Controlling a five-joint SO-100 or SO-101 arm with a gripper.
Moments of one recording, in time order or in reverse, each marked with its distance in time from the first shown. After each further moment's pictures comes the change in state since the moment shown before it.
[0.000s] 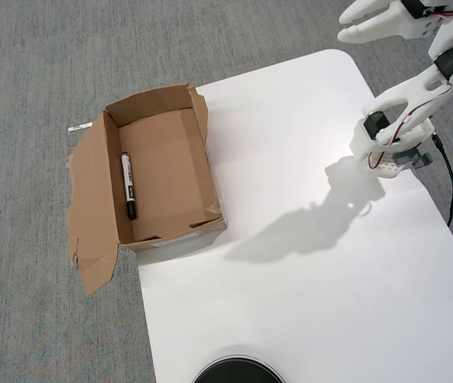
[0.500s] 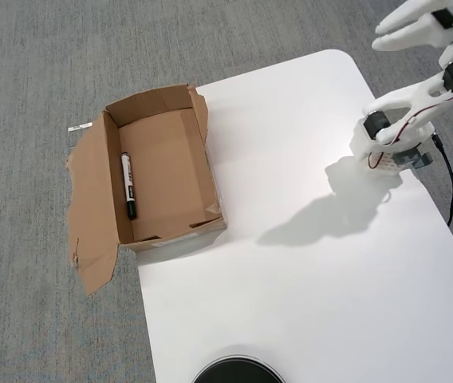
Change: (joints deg) arm 0.3 21.5 17.5 5.4 0.0
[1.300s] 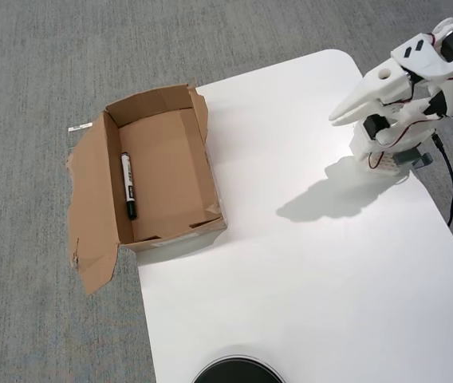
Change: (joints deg) arm -0.3 37.4 59.3 -7.6 0.0
